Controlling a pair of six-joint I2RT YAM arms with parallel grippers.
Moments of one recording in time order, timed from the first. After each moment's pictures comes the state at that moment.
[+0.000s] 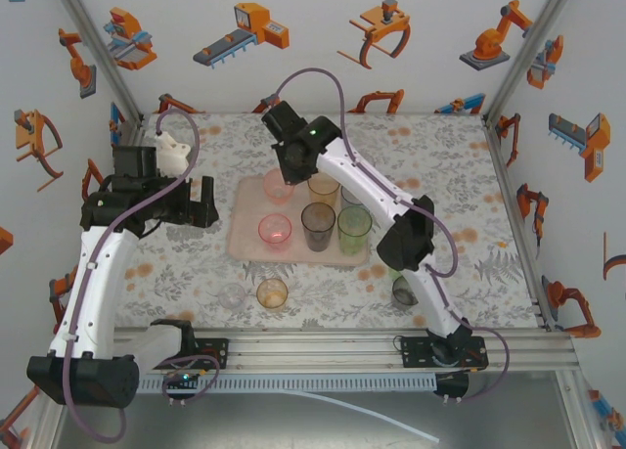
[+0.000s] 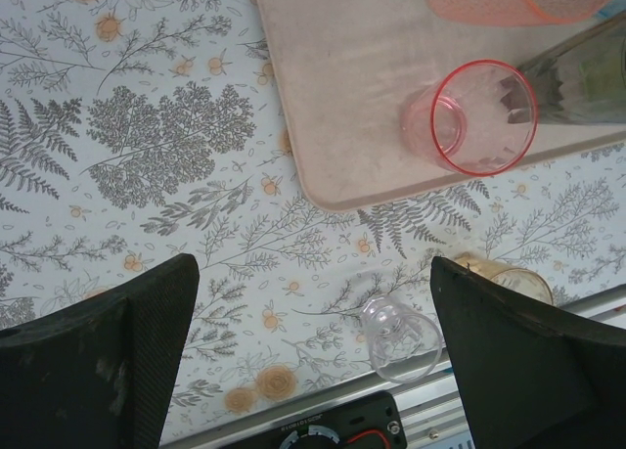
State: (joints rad) left arm -0.12 1.08 1.24 -0.99 0.22 0.10; right arm 0.81 2.30 2.46 -1.19 0.15 0.38
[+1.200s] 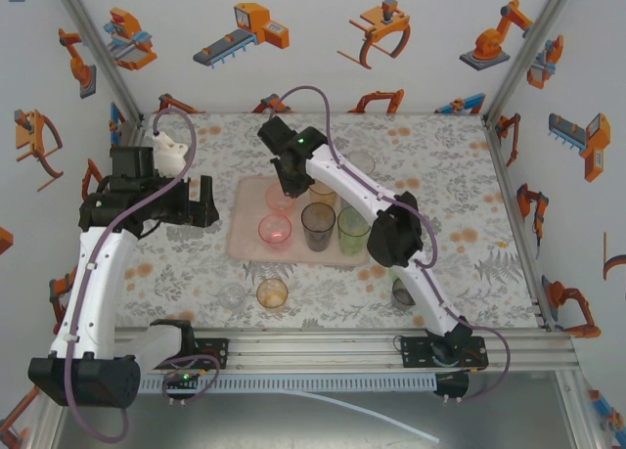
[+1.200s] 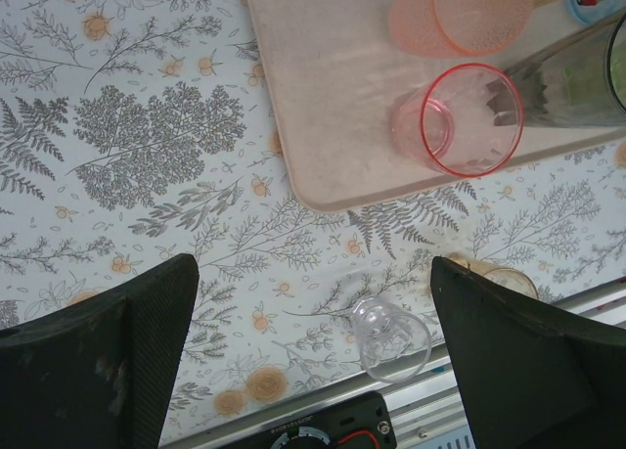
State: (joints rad) left arm -0.10 1.08 1.23 -0.99 0.25 0.09; right arm 0.80 2.41 2.44 -1.20 0.14 0.38
